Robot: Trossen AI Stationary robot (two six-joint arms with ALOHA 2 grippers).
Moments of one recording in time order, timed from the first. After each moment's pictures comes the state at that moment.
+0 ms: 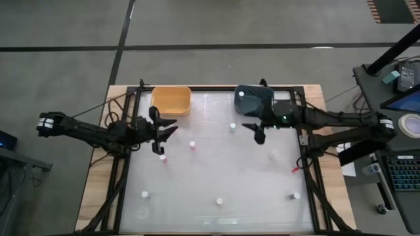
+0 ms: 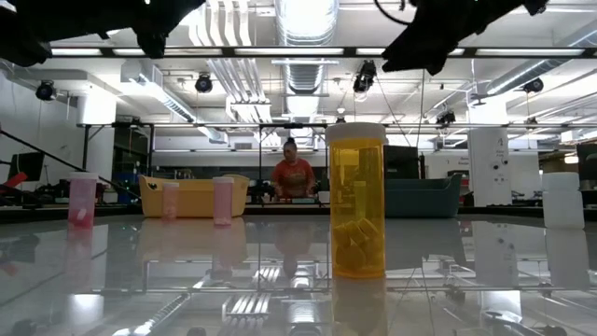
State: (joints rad) left arm -0.10 0.82 0.28 0.93 -0.30 0.02; right arm -0.12 1.00 0.78 -0.20 0.08 0.04
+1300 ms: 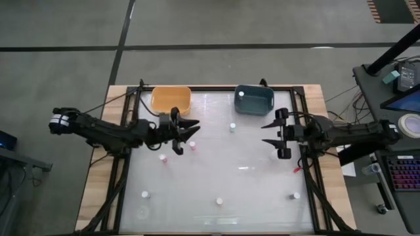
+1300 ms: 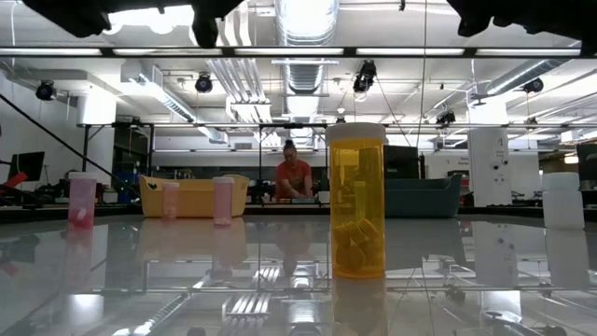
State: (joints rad) left arm -0.11 1.19 0.60 0.91 -0.30 -0.21; right arm 0.01 0.55 0.28 0.54 -0.12 -0.29
